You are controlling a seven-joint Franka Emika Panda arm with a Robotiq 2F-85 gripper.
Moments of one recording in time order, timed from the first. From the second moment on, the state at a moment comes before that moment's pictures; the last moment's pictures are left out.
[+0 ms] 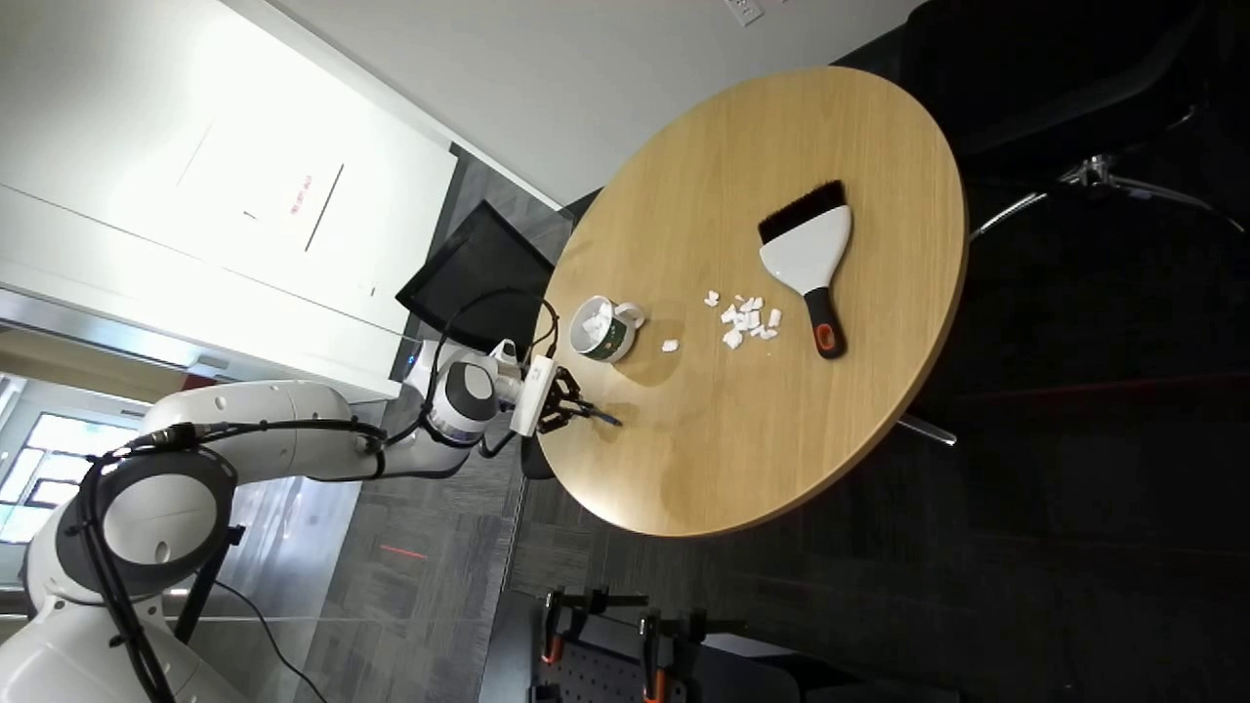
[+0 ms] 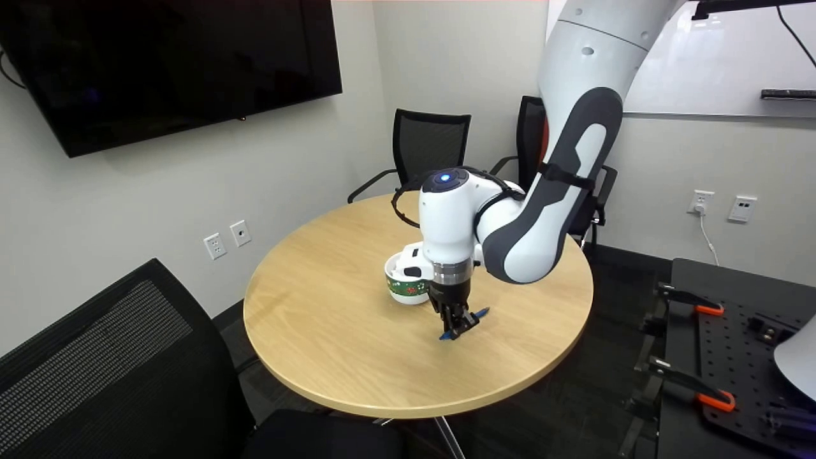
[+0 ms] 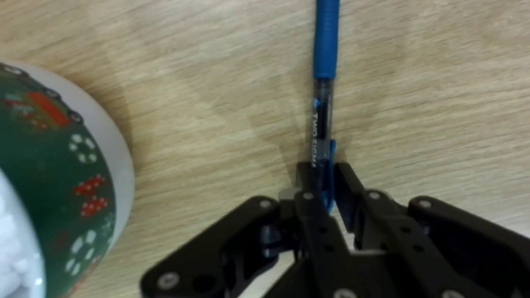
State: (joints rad) arm 0.11 0.63 0.14 -2.11 -0.45 2.75 -0.57
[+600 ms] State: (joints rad) arm 0.15 0.45 0.09 -2.20 -0.45 2.90 -0.34
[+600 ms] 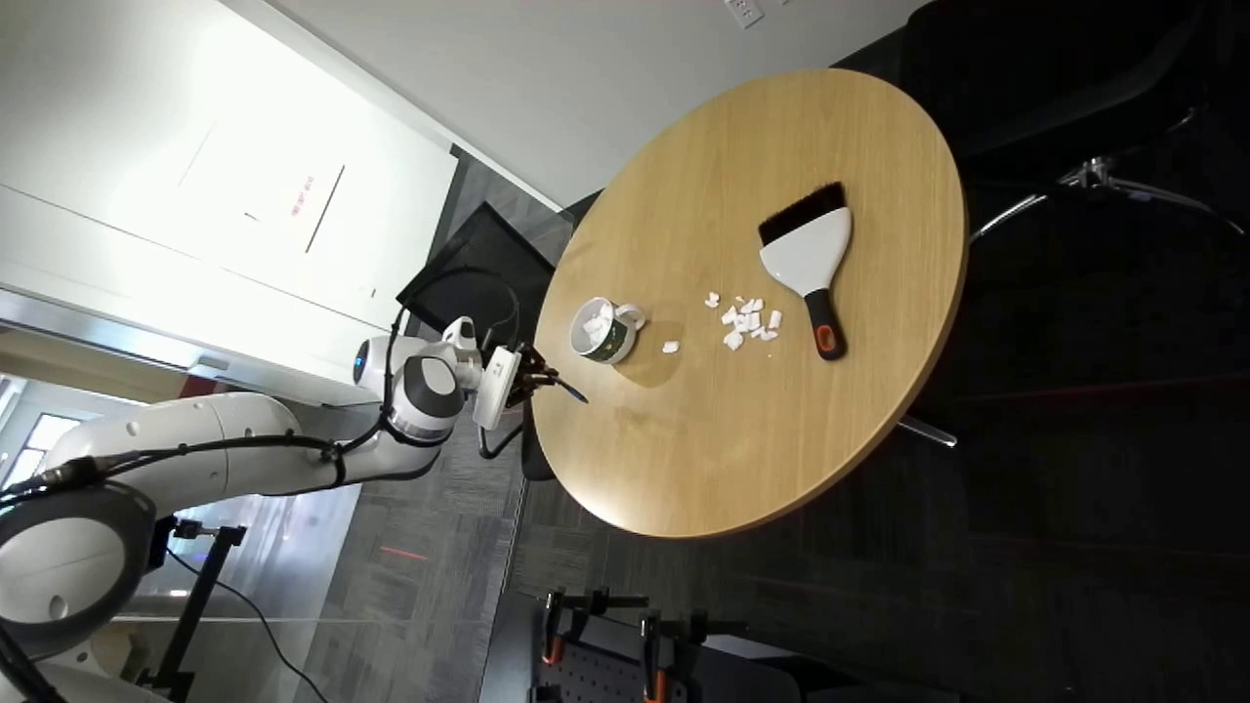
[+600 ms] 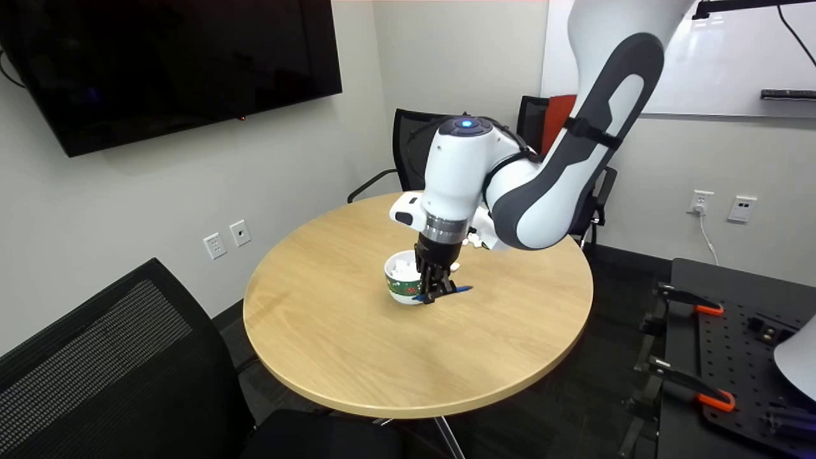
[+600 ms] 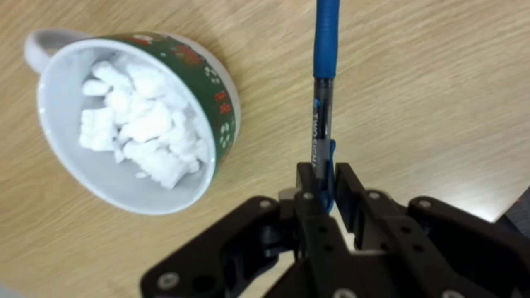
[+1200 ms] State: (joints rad) arm 0.12 0.30 0.12 -2.34 -0.44 2.94 -0.35
